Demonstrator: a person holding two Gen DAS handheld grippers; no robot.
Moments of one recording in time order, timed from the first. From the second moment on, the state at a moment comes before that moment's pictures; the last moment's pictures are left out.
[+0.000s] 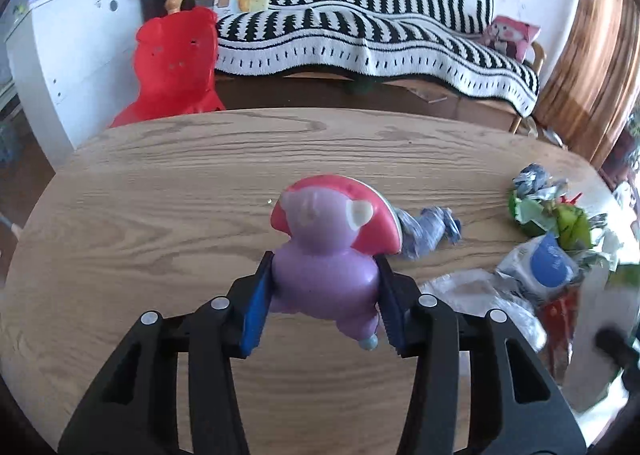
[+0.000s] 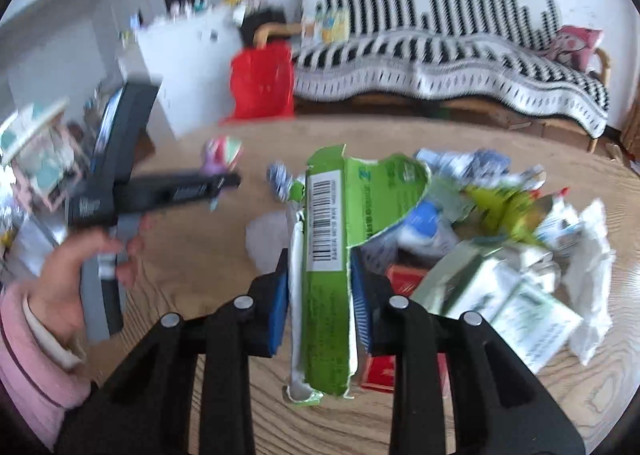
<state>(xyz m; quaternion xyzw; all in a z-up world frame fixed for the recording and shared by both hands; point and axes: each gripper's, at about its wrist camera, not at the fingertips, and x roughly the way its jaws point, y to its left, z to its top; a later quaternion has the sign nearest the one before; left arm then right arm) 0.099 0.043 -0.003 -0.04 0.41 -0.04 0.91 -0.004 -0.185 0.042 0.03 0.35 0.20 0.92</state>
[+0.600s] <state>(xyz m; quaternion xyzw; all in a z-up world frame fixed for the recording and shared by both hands) 0.000 -0.035 0.044 -0.03 0.42 -0.10 0.90 -0.098 -0.292 0.092 0.13 0.27 0.16 0.94</state>
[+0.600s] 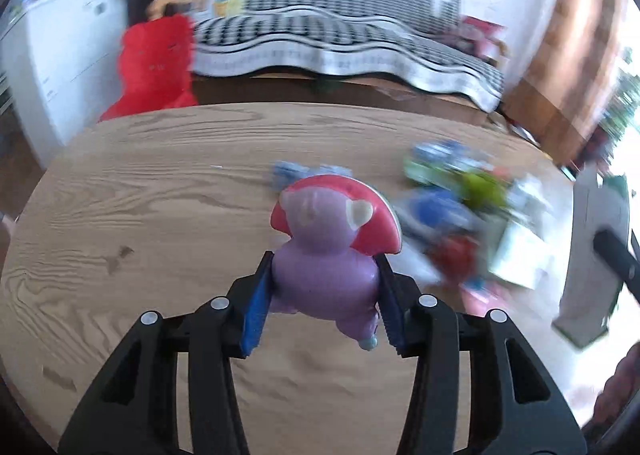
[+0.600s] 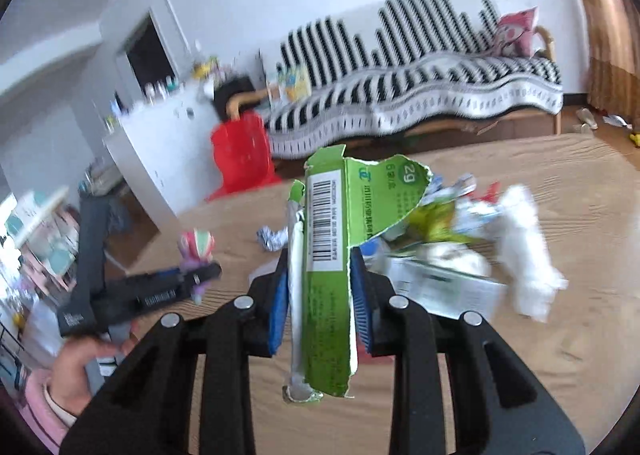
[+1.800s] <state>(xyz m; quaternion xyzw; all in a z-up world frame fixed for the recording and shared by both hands) -0.220 -0.401 -0.089 0.17 0.60 -0.42 0.66 -0.332 -0.566 -0.121 0.34 0.46 -0.08 0.81</state>
